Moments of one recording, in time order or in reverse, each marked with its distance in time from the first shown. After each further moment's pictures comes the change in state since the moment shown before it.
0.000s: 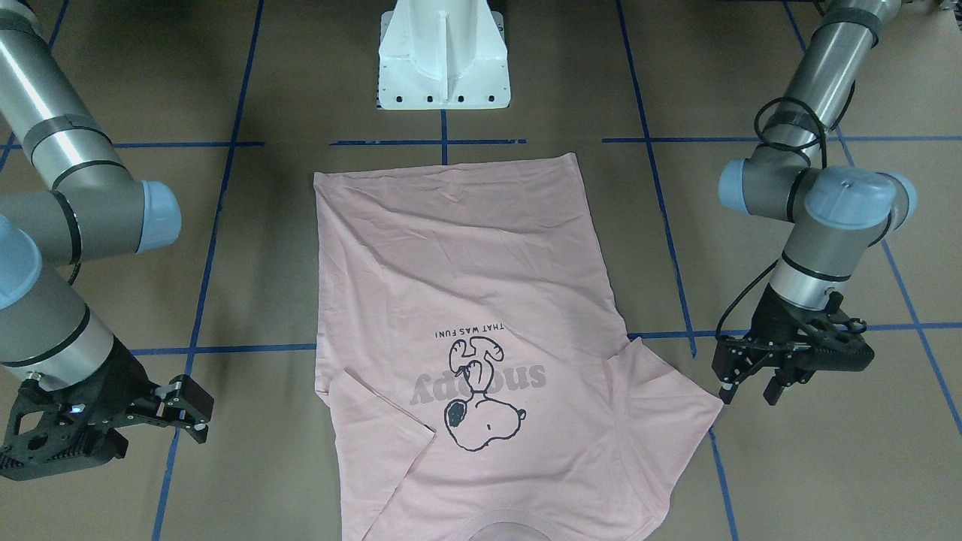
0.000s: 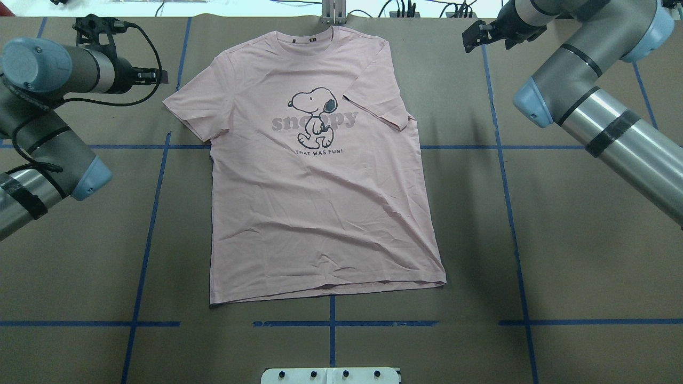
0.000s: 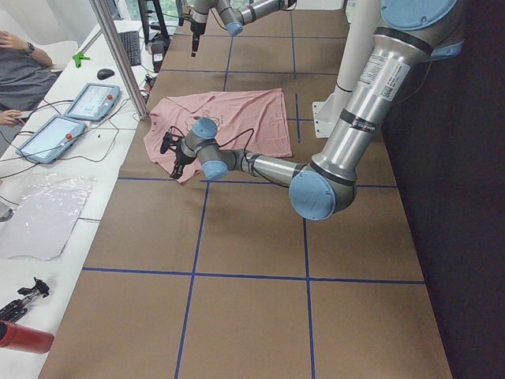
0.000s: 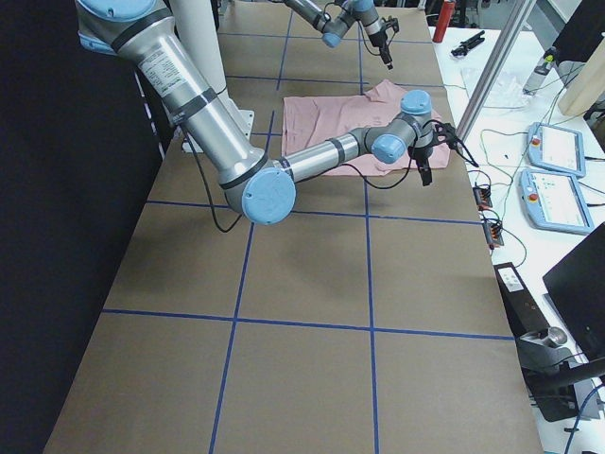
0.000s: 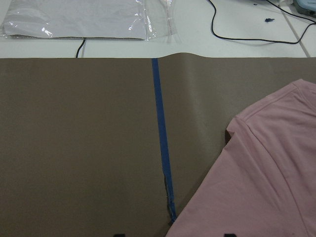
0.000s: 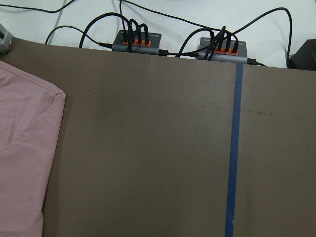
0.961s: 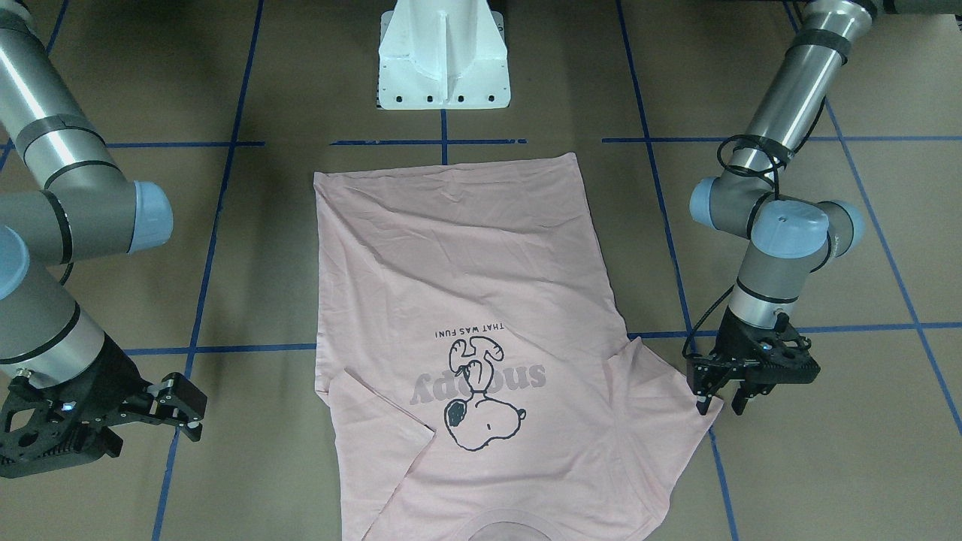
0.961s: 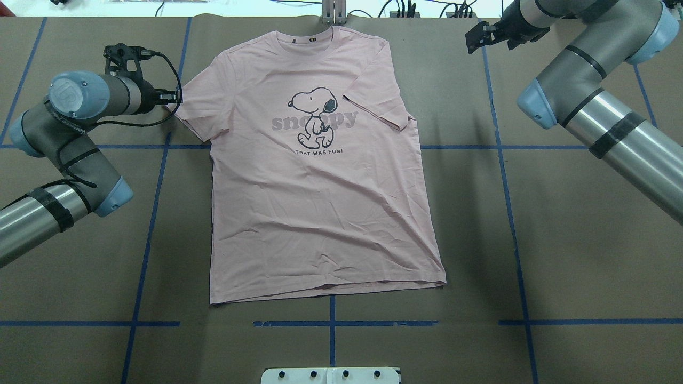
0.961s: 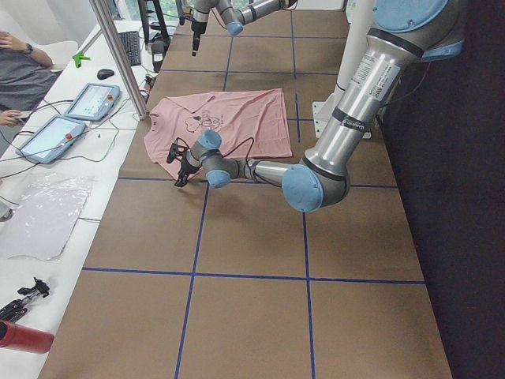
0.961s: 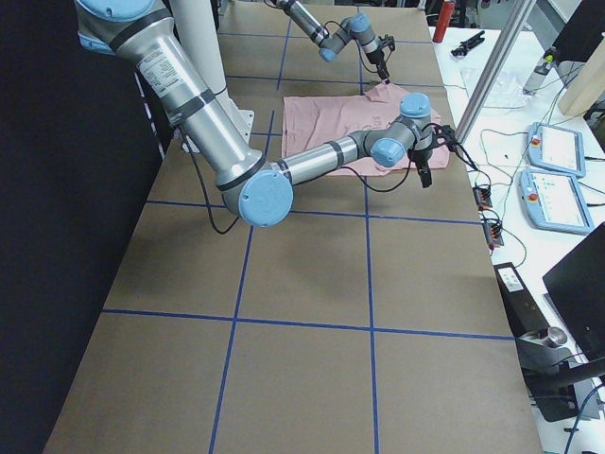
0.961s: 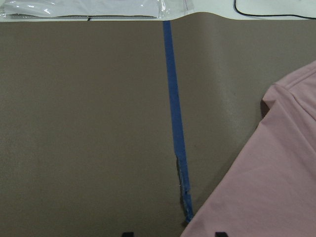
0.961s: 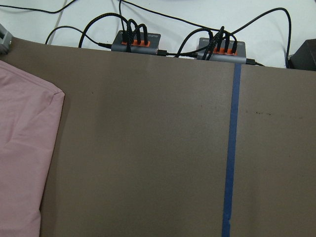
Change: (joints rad) left arm 0.074 -0.037 0.133 -0.071 0.080 -0.009; right arm 0.004 -0.008 0.003 0.010 0.002 0.000
